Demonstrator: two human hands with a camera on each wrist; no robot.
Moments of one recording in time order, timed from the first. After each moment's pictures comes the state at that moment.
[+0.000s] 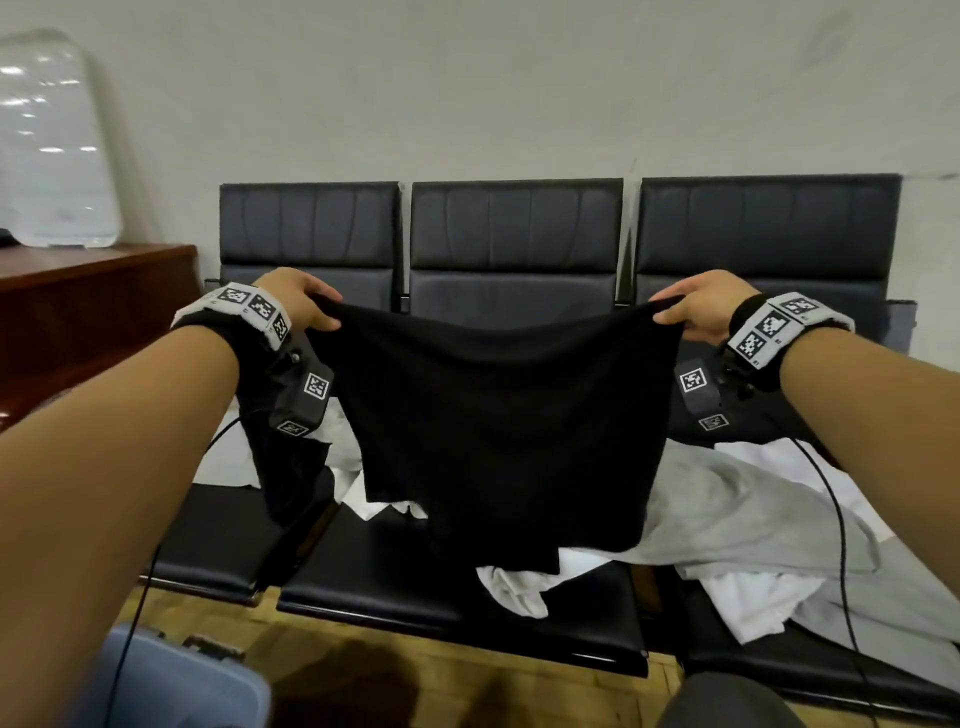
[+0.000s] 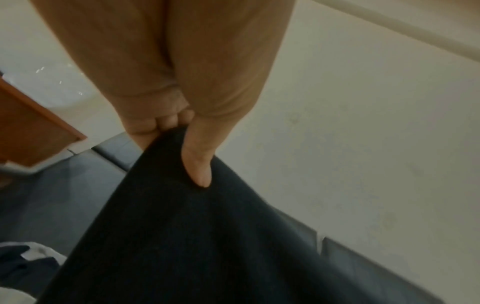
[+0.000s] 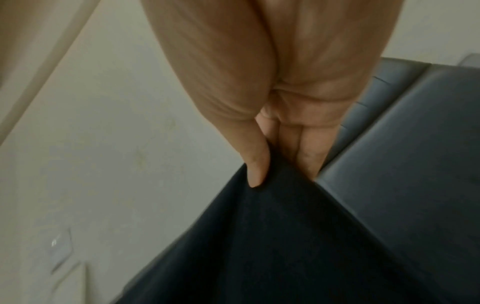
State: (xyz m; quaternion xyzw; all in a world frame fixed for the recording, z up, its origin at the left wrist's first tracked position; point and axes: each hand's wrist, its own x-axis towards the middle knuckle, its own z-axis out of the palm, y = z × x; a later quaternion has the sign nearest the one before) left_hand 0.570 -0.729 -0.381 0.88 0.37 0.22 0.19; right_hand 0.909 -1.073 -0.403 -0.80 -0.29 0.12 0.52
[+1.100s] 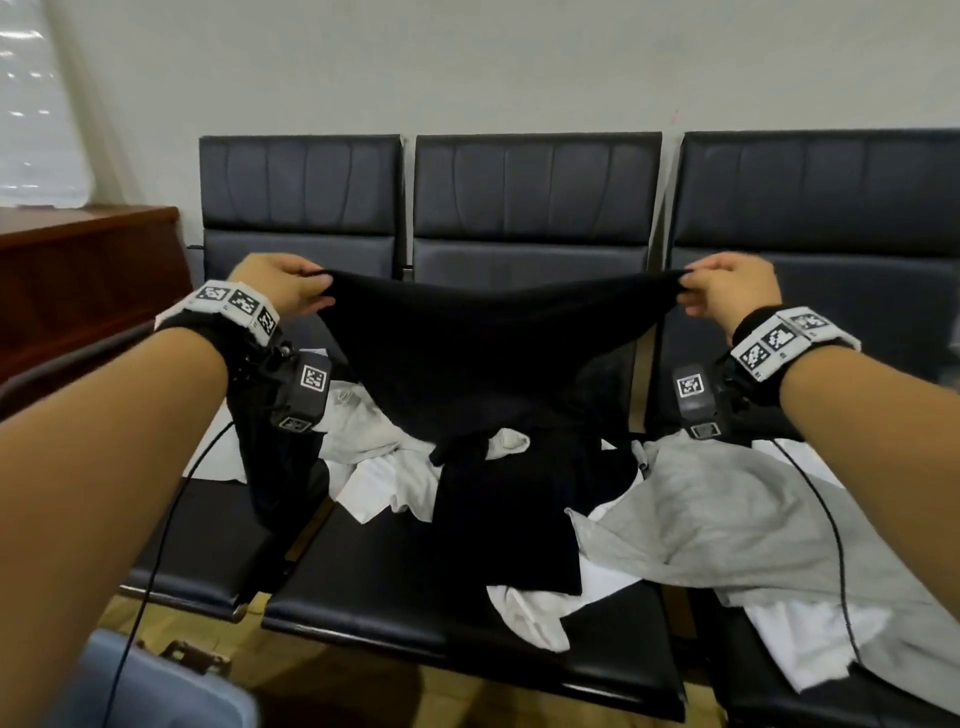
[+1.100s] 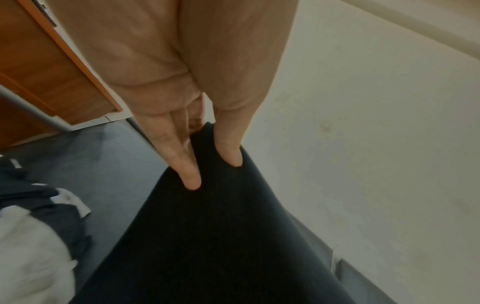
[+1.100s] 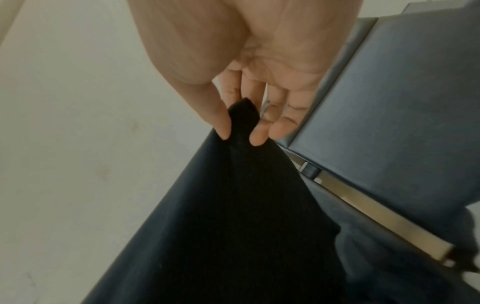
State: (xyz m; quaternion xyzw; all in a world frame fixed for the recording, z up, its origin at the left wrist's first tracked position) left_hand 0.612 -0.666 -0.428 0.71 0.31 0.37 0.51; right_hand 0.940 -1.008 -0.437 -0.72 -0.23 -0.01 0.65
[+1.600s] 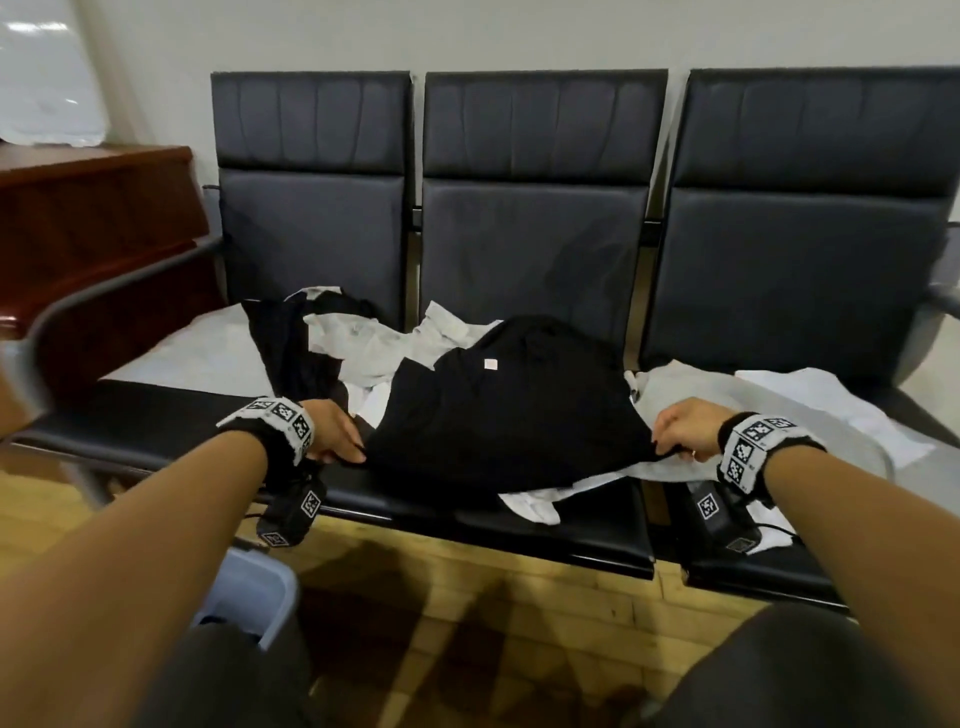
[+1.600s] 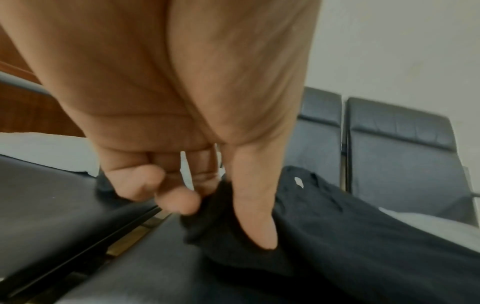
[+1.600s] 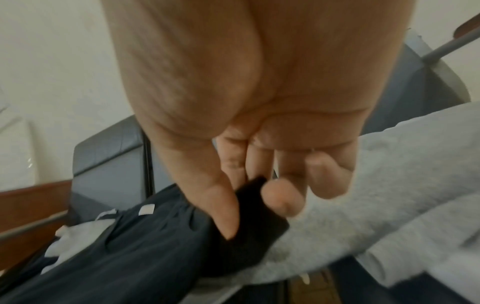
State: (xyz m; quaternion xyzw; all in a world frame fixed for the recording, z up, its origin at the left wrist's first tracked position) left_hand 0.523 -0.757 -0.603 0.85 0.42 -0.11 0.29; right_hand 0.856 -1.101 -0.607 -0.91 -0.28 0.24 0.19
